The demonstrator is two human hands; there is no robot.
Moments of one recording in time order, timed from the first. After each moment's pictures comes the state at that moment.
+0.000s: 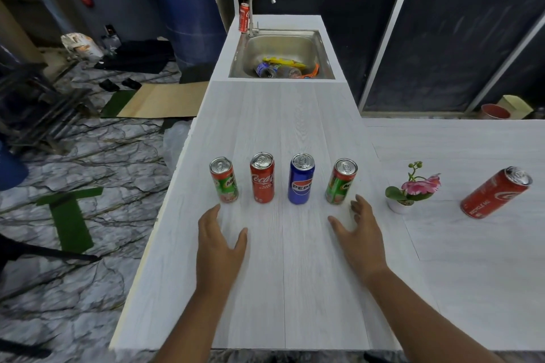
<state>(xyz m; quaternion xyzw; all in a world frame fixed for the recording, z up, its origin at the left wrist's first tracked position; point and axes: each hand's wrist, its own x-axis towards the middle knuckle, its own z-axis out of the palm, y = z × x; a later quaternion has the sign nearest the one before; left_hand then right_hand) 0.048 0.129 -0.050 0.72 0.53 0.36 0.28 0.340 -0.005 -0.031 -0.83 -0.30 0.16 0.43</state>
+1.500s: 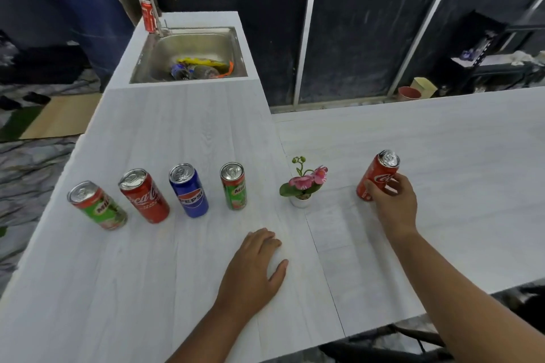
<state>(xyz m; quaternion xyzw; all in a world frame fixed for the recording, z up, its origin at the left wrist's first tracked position) 0.263 -0.005 -0.049 0.92 0.27 0.16 0.23 0.598 -0.142 0.000 -0.80 -0.10 0.07 0.59</state>
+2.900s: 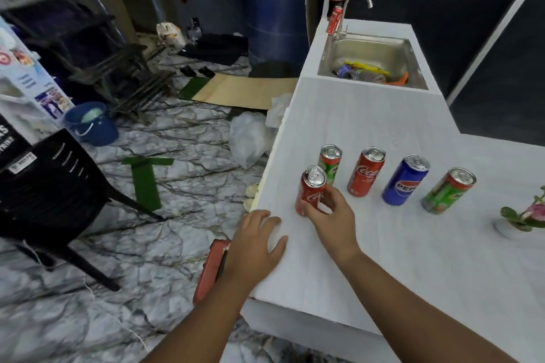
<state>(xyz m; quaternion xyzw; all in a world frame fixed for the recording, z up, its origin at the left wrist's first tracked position) -0.115 0.145 -0.046 0.83 0.48 0.24 0.15 0.093 0.116 0.000 -0.66 -0.40 0.30 0.56</state>
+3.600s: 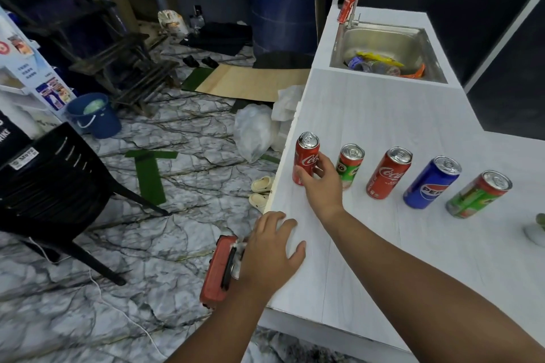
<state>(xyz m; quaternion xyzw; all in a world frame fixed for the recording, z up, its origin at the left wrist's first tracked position) -0.110 0.148 -0.058 0.83 0.48 0.27 0.12 0.068 0.225 -0.004 -0.68 -0.37 0.33 0.54</state>
